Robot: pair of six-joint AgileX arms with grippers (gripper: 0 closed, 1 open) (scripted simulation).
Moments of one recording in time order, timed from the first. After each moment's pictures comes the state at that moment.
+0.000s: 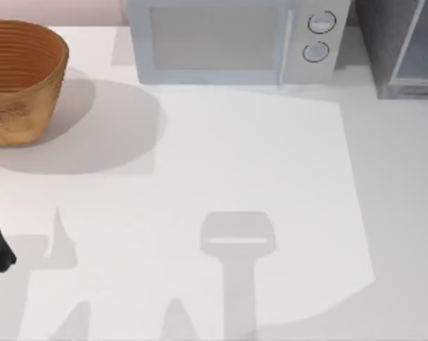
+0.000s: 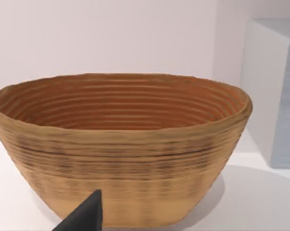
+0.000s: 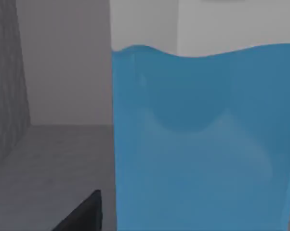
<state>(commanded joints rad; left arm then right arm) 0.00 0.00 0.00 0.00 0.00 0.00 -0.29 2.11 0.89 1.24 -0.26 0.01</state>
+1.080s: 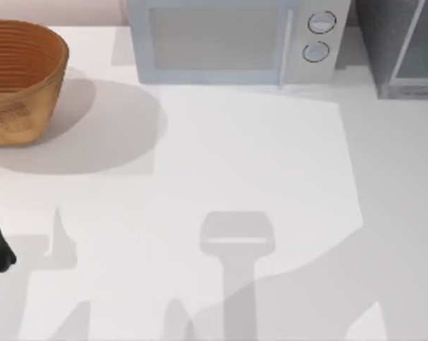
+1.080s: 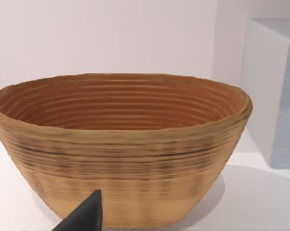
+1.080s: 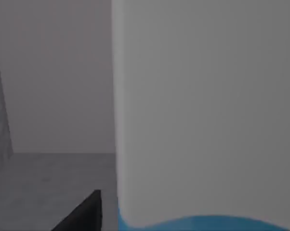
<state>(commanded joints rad) 0.00 0.00 0.00 0.00 0.00 0.00 -0.23 2.29 1.25 1.04 -0.19 0.01</state>
